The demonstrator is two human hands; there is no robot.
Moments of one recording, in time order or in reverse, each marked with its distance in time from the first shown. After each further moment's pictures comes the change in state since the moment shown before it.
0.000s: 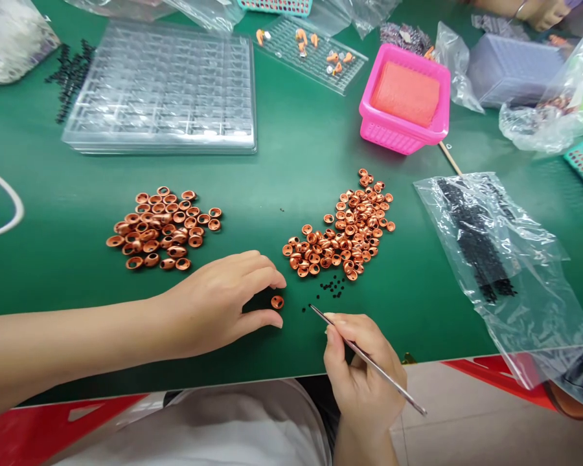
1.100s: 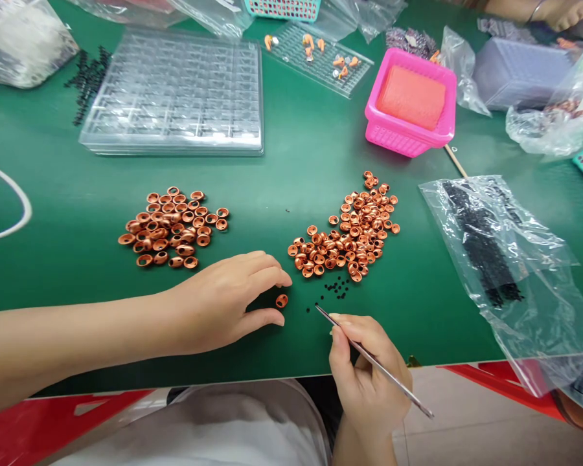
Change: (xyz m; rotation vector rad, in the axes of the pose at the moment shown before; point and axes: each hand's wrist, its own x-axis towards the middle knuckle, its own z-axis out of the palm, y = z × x) left_hand -0.001 -0.001 -0.003 -0.022 -0.019 0.026; right_hand 0.003 0.003 -0.001 -0.033 0.026 -0.019
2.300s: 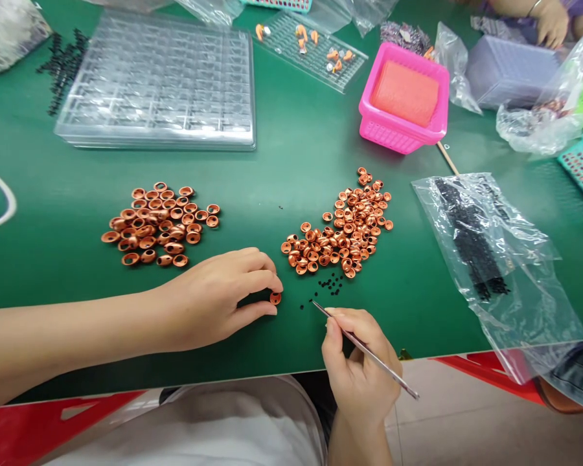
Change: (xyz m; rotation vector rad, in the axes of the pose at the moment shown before) left_hand 0.001 -0.001 -0.002 -0.050 -0.013 -0.002; right_hand -0.001 -0.001 0.002 -0.017 -0.011 0.035
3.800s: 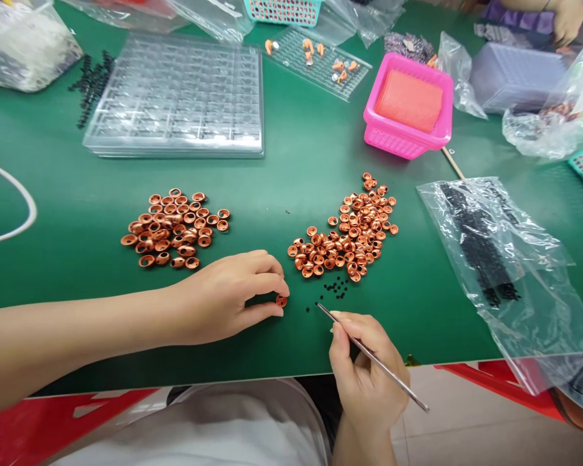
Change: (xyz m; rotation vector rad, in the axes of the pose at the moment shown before) left_hand 0.001 -0.008 0.004 -0.034 0.037 0.062; right_hand 0.002 0.001 0.000 0.007 0.024 -0.033
